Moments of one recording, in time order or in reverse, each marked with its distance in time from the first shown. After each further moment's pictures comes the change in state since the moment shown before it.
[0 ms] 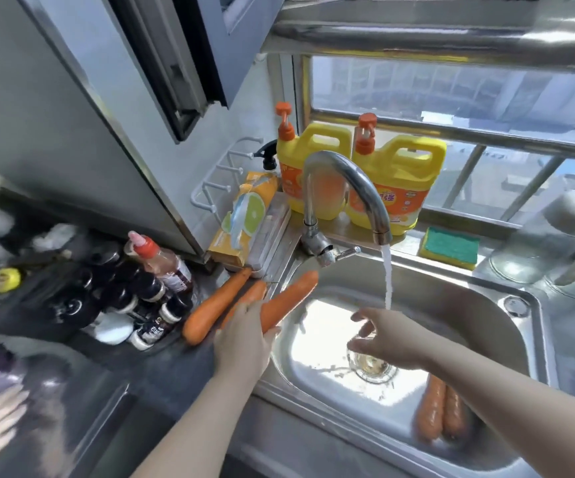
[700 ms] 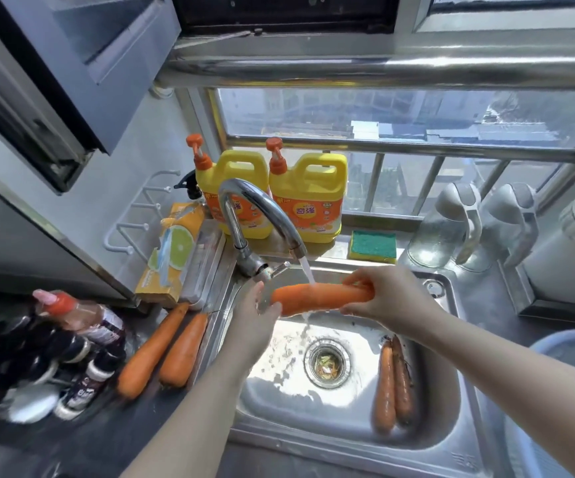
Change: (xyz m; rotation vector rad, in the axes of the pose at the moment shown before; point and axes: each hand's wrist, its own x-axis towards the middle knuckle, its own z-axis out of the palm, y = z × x) left_hand 0.016 0.110 0.001 -0.723 -0.277 -0.021; right_hand -0.053 0.040 -0.072 0.027 0.568 -0.043
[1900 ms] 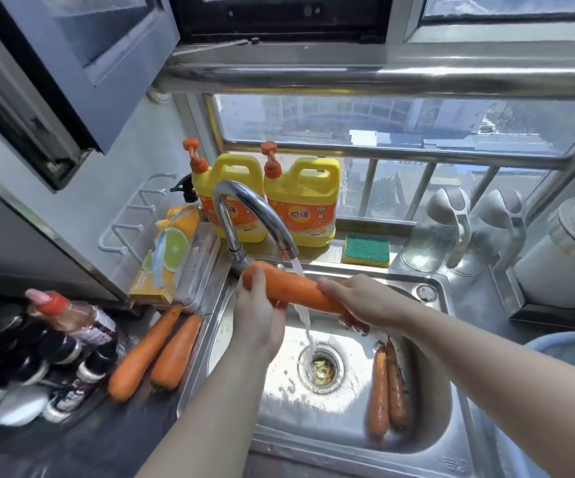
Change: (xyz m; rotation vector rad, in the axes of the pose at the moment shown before) left_hand 0.021 0.020 0.035 -1.040 0.096 -0.128; right_hand 0.011 -0.015 0.005 0.402 -0.383 0.182
